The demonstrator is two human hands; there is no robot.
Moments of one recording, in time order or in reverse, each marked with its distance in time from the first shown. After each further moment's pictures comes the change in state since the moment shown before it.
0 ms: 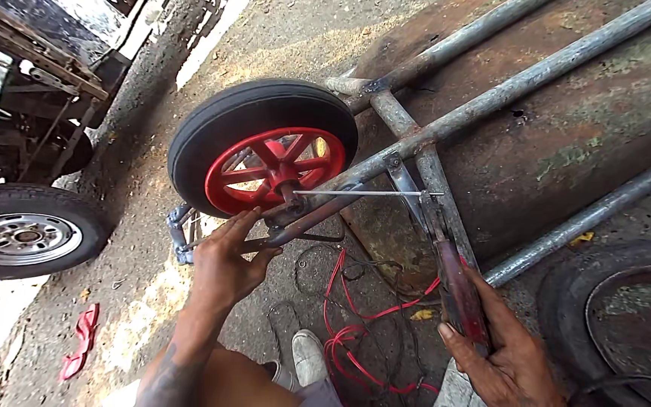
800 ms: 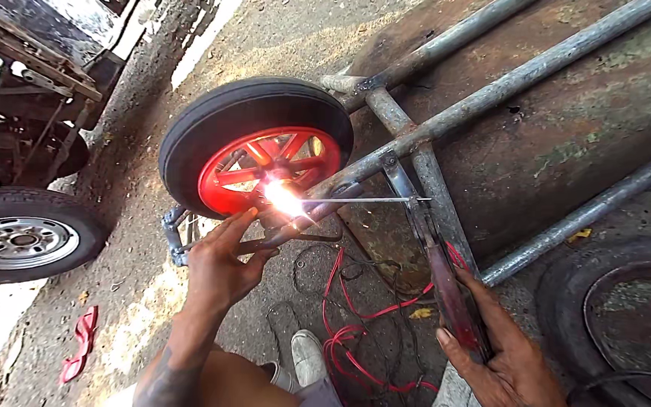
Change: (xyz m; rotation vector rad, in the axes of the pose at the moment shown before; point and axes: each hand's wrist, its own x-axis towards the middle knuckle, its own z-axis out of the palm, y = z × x) left_hand 0.000 0.001 0.000 -0.025 -0.006 -0.005; right_hand -0.003 -0.003 -0.004 -0.055 -0.052 -0.014
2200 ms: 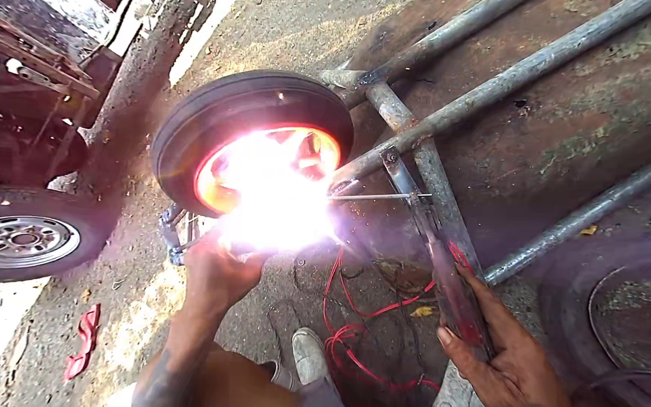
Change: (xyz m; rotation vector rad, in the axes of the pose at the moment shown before) left_hand -0.001 0.008 -0.001 0.001 0.031 -0.102; right_hand 0.002 0.000 0.001 0.091 -0.006 0.032
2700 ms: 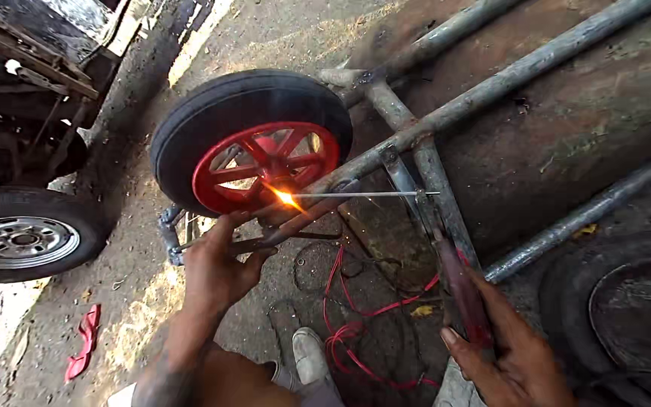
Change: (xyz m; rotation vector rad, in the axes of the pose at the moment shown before) left_hand 0.001 -0.005 0.000 0.011 0.005 0.112; right_hand -0.003 -0.003 -0.003 -0.025 0.010 0.022
